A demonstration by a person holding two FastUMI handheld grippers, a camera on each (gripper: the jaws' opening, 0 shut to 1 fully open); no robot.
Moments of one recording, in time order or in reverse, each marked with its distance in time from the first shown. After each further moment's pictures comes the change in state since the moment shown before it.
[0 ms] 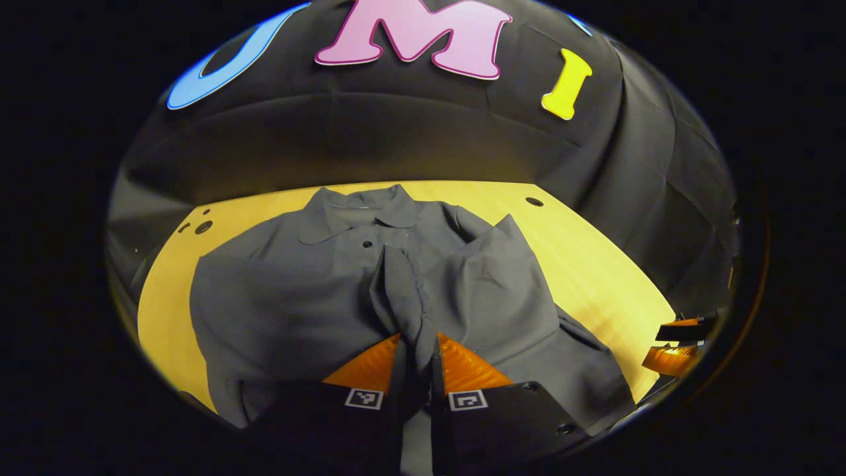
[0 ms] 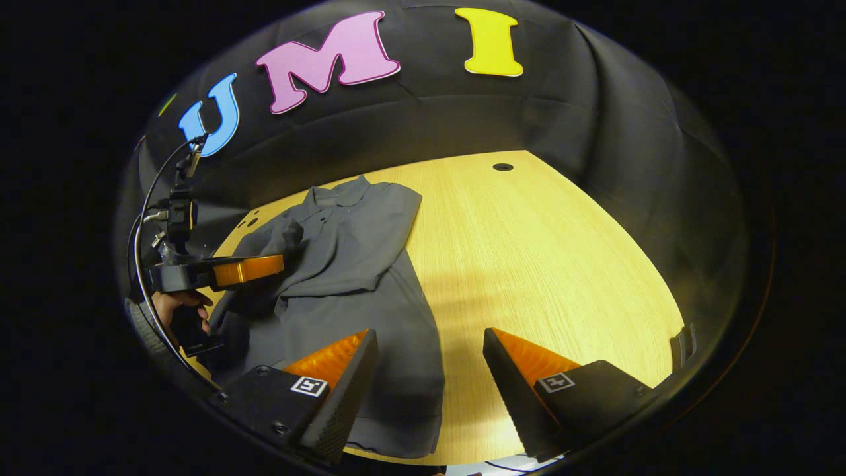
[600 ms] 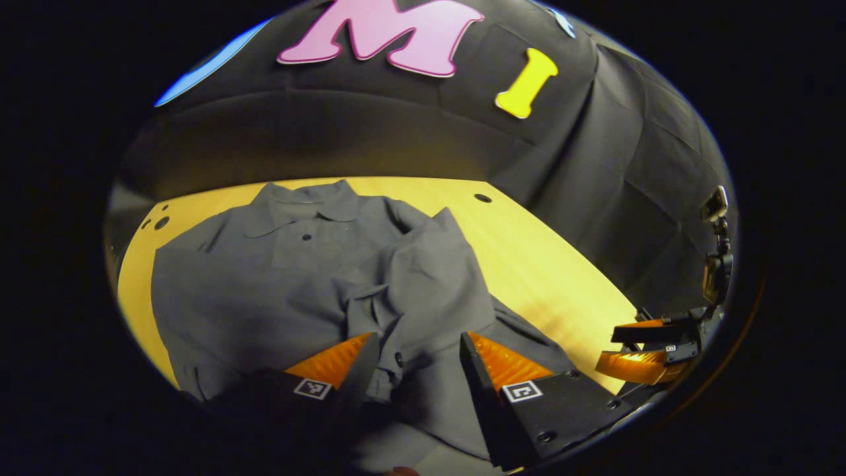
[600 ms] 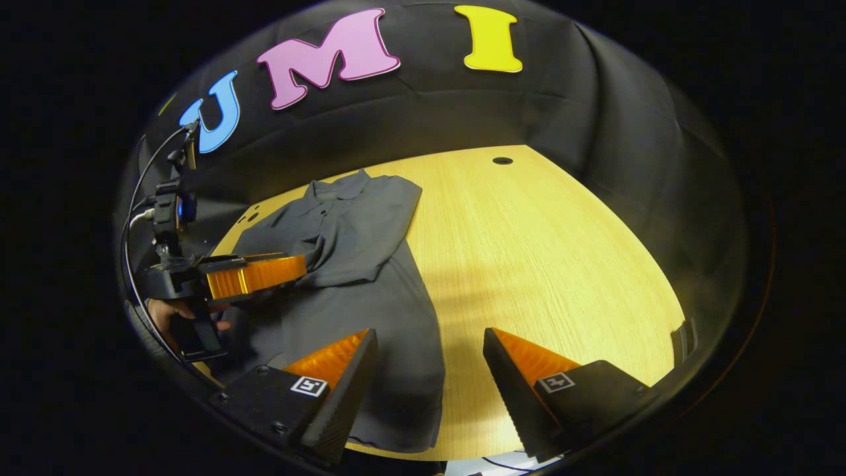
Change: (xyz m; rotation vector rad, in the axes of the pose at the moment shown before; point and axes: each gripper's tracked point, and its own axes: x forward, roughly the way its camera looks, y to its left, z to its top) left arm -0.020 -0.067 -0.007 0.046 -0.010 -0.208; right arm -0.007 0.005 -0.009 0.007 0.019 -0.004
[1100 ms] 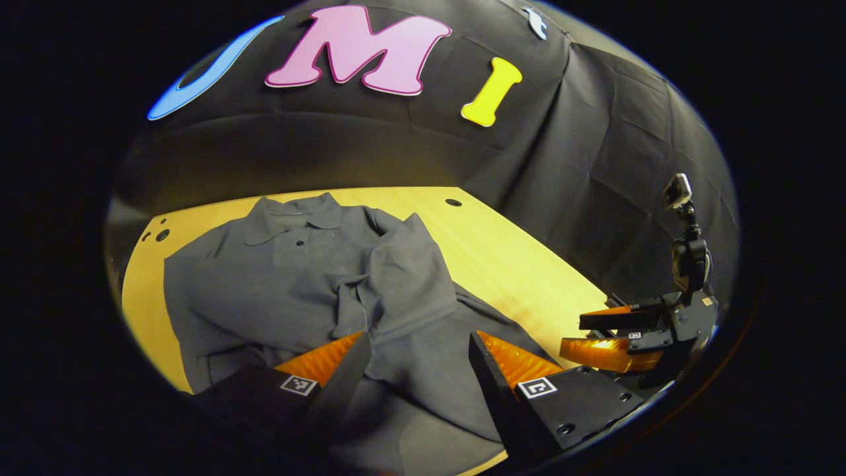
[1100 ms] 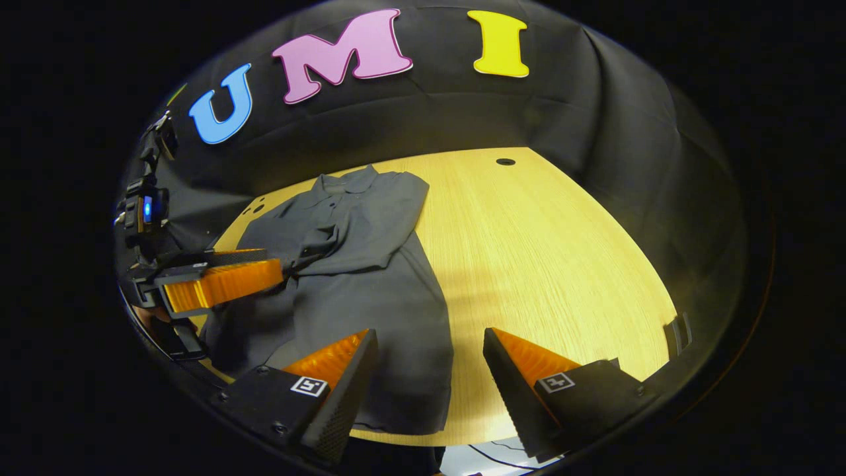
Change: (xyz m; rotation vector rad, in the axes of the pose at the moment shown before) left arm -0.084 -0.010 -0.014 0.027 -0.037 -0.044; right arm -0.027 0.015 -0.018 -0.040 0.018 -0.006
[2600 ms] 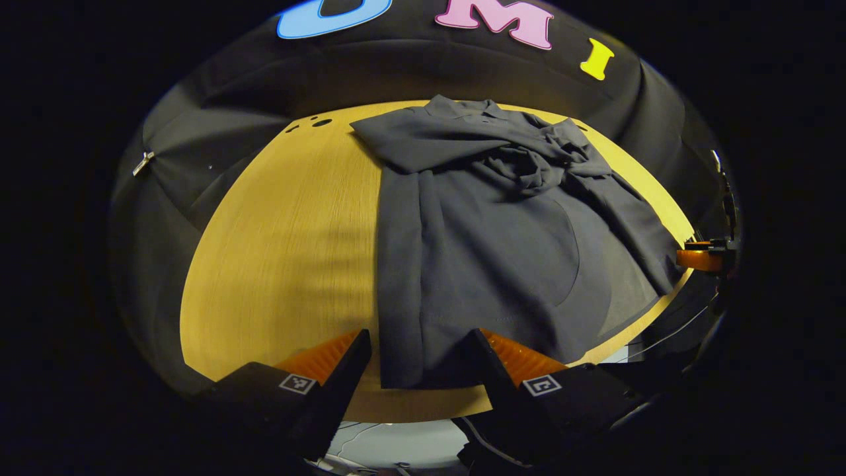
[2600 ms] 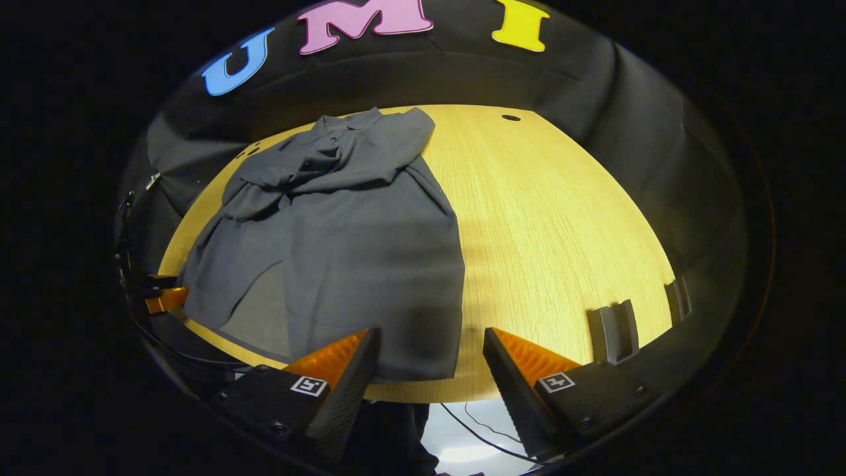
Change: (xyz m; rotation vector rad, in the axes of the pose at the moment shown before) left arm -0.166 0.186 -0.204 -0.126 0.323 0.439; right arm -0.002 0.006 -0.086 -0.086 0.192 -0.070
